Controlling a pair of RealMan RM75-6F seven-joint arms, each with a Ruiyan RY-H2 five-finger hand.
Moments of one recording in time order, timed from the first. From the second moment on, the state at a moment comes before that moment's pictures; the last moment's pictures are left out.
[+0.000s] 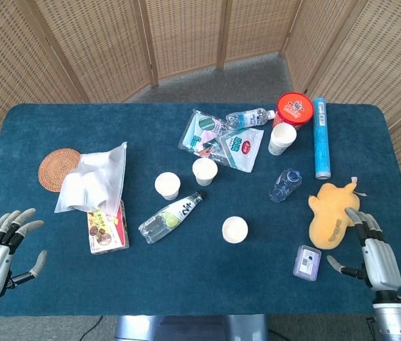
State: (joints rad) left arm -0.02 -1.12 0.04 -1.81 1.65 1.57 -0.08; right arm 0.07 -1.17 0.08 -1.77 -1.46 1.42 0.21
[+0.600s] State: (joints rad) left arm -0.05 -1.13 0.02 -1.82 1.60 1.51 -0.04; right arm 0.27 -1.18 0.18 -1.62 -1.44 1.19 0.70
